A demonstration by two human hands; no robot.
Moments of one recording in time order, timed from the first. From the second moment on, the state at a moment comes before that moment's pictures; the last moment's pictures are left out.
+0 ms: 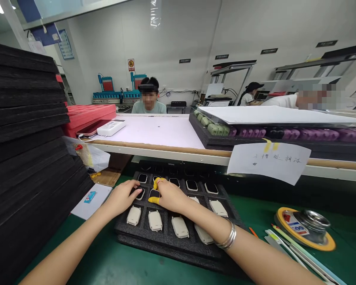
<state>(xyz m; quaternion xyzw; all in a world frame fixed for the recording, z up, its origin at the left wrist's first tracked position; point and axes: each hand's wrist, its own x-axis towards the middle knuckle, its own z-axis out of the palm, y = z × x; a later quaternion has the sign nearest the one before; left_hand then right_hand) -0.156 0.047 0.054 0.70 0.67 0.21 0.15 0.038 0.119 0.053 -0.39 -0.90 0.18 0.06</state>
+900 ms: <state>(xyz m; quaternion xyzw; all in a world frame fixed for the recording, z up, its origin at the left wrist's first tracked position) -0.146 0.145 0.074 0.65 0.73 0.06 0.20 0.058 0.173 0.051 -0.40 -0.78 0.43 0.20</state>
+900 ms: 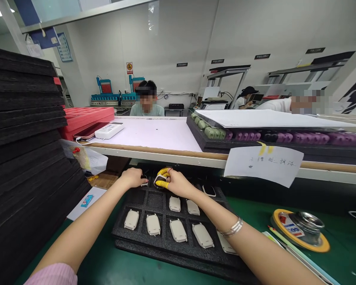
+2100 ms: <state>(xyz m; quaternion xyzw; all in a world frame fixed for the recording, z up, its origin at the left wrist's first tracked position) -0.017 0.023 0.079 0.29 0.37 0.44 0.77 0.151 0.050 0.073 -0.33 -0.82 0.33 0.32</state>
